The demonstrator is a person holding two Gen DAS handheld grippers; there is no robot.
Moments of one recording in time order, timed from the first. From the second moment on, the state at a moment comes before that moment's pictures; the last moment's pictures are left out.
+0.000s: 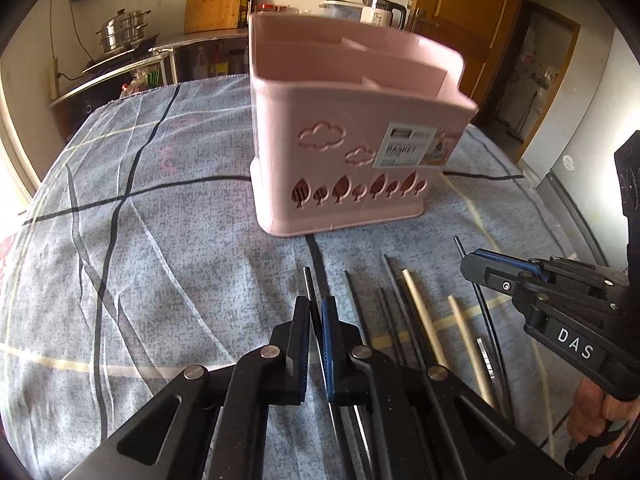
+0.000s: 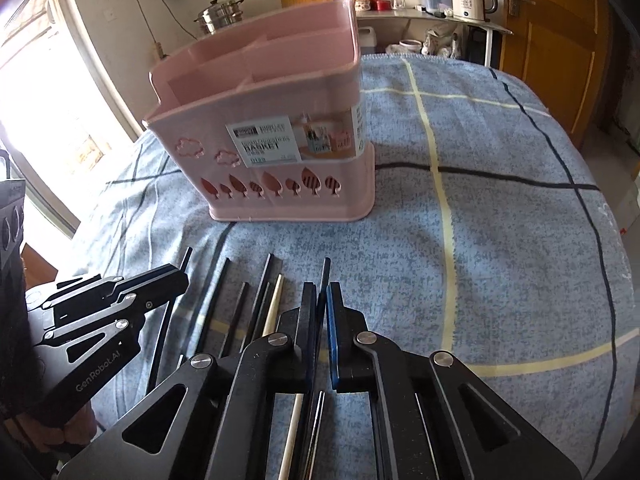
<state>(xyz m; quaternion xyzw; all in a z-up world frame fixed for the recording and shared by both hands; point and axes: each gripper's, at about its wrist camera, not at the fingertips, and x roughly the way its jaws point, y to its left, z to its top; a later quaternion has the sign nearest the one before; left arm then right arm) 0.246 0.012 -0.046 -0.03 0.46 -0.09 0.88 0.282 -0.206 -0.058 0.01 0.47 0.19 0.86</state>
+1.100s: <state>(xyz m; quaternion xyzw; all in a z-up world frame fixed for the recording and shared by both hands) 0.192 0.016 0.141 -0.01 0.31 -0.13 0.94 0.231 -0.224 0.111 0.00 0.30 0.22 0.93</state>
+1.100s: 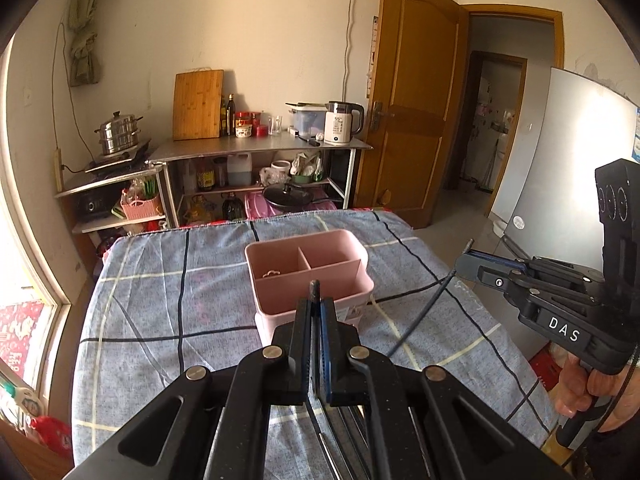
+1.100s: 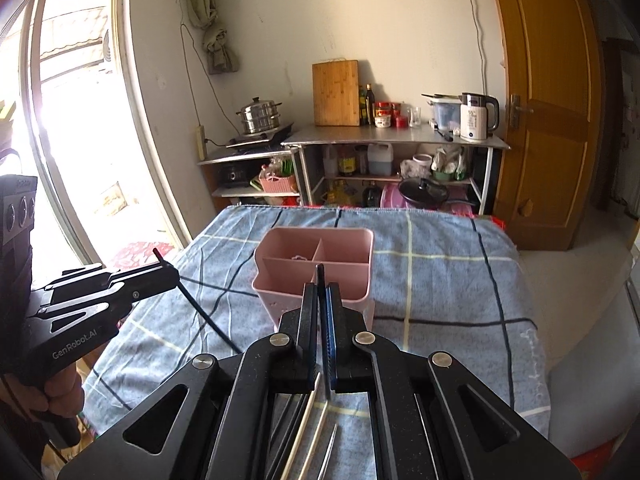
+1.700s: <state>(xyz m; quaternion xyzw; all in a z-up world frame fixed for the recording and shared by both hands) 0.228 0.026 0.216 -0.03 0.28 -0.14 0.95 0.253 -0.215 0.174 0.00 0.24 0.24 0.94</state>
